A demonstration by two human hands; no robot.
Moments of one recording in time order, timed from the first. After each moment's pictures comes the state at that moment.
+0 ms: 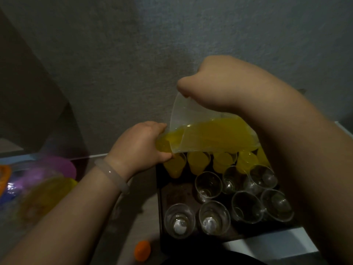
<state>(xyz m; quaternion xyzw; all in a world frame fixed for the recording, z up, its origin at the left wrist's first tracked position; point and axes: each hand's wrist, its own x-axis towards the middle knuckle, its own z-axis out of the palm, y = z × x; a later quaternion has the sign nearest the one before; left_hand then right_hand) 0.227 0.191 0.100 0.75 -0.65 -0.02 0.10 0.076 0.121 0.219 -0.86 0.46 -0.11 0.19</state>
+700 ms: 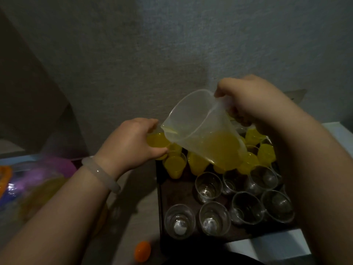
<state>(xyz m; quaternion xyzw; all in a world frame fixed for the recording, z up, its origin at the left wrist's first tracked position) 0.238 0.196 0.107 0.76 -0.63 -0.03 0.16 0.039 0.089 0.176 -0.71 0.49 -0.23 0.44</state>
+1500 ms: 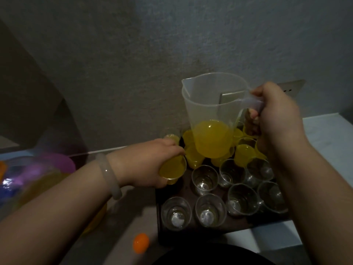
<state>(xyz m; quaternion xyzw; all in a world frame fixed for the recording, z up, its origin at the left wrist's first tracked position) 0.211 0.199 0.096 0.59 -0.79 -0.16 -0.04 0.007 0.088 0.120 -0.46 0.47 -0.46 0.60</state>
